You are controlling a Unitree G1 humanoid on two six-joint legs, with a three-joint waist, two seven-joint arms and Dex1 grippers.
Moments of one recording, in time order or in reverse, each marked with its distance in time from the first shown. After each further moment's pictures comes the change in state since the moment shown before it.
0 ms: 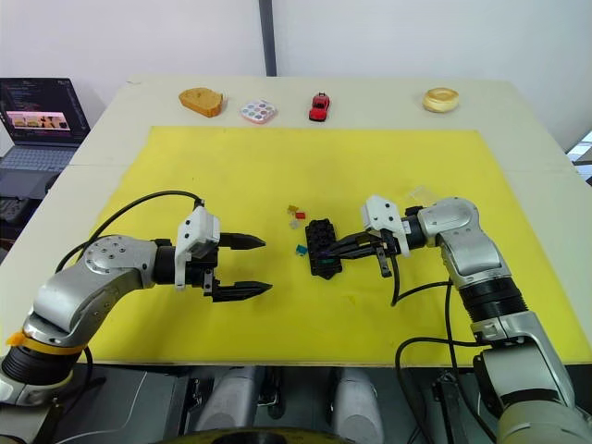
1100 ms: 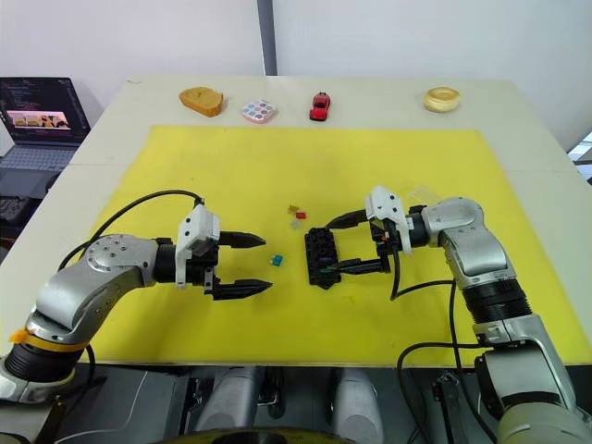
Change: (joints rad) left arm -0.014 -0.007 0.004 0.029 0.000 0.000 -0.012; right arm 0.003 -0.002 -0.045 -0.059 0.055 0.157 -0.030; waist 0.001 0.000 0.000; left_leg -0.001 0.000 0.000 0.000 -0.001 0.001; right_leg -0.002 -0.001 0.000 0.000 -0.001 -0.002
